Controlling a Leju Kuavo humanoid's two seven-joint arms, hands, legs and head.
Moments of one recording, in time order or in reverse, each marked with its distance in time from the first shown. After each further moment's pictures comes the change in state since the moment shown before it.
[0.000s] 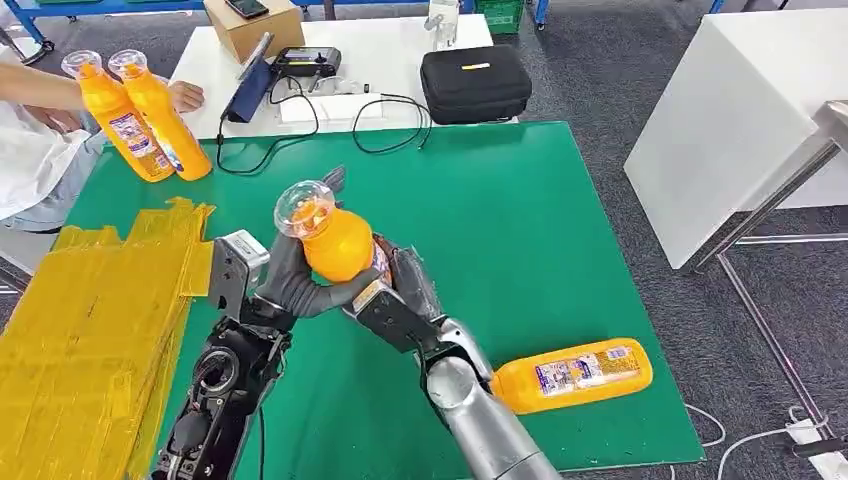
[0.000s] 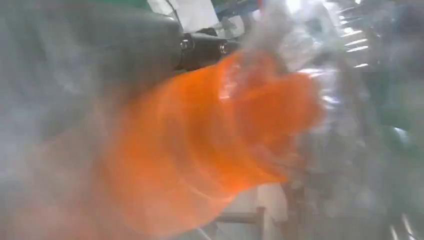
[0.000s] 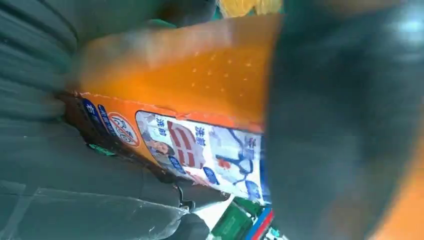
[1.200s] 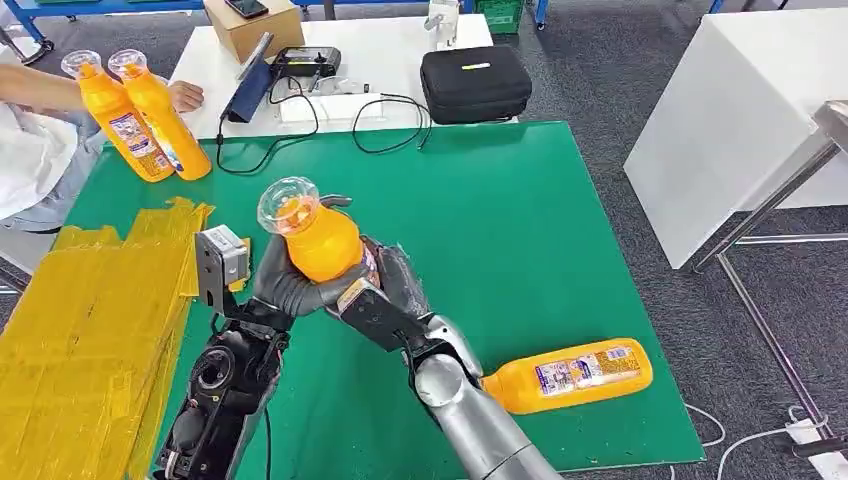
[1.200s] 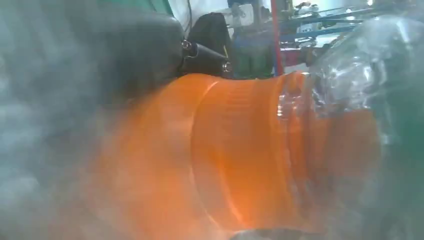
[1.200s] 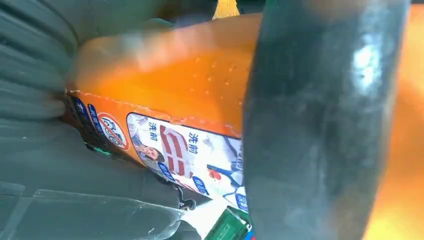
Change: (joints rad) left arm 0.003 0.000 0.020 0.034 0.115 0.013 -0.012; right arm -0.030 0.005 0.058 0.039 -0.032 -0.025 0.013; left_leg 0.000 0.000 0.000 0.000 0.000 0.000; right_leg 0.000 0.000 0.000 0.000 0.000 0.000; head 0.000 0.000
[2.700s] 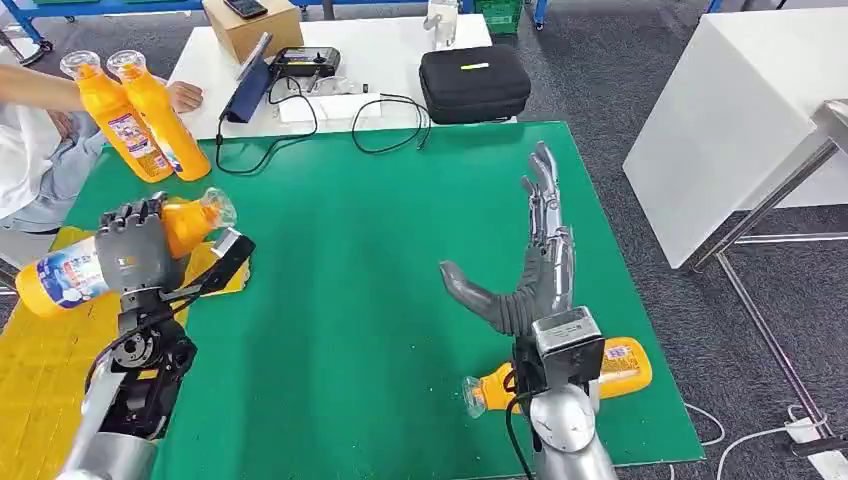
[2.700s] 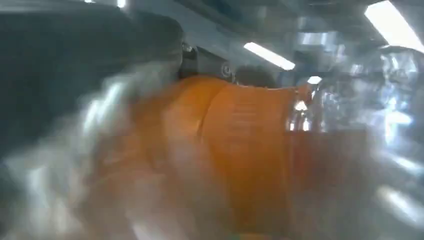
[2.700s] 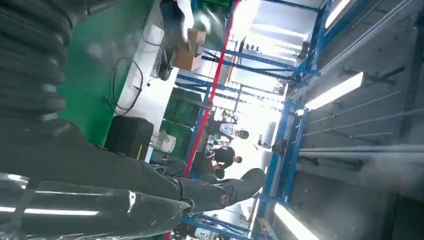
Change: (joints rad) left arm -0.150 0.224 0.297 0.443 -1.534 0.833 0.333; right arm 0.260 -0.156 -0.131 -0.760 -0.185 -0.052 -0.015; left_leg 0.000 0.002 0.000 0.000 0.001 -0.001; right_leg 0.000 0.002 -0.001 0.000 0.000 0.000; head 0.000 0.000
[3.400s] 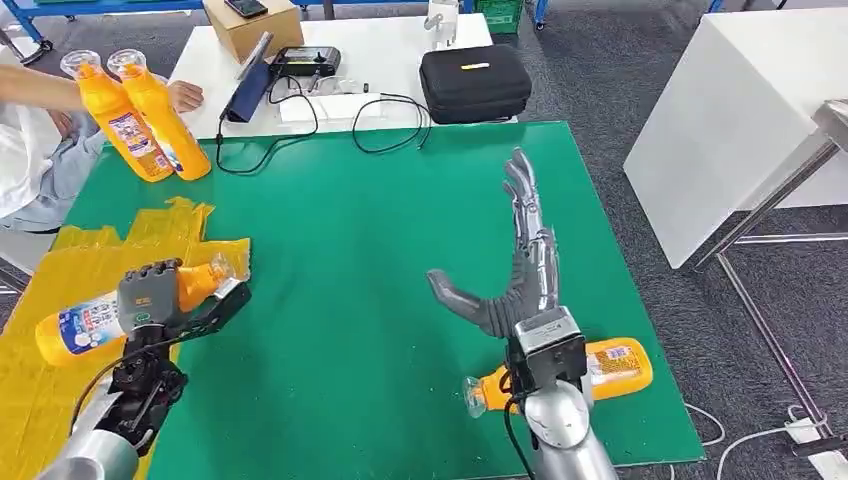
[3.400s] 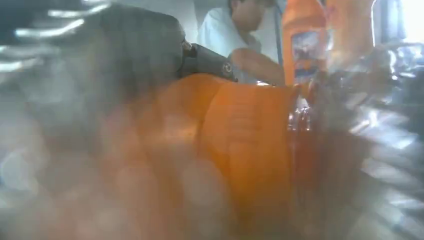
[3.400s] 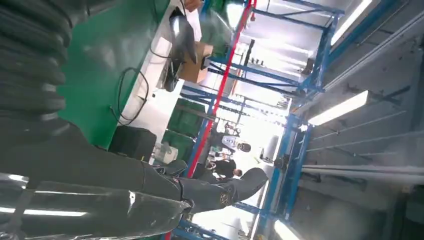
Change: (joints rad) left arm -0.055 0.086 -0.023 0.431 0.077 -0.020 -0.050; right arm -0.020 -0.029 0.032 0.050 -0.009 0.012 -0.006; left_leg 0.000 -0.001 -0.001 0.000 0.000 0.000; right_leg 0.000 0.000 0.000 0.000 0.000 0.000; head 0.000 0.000
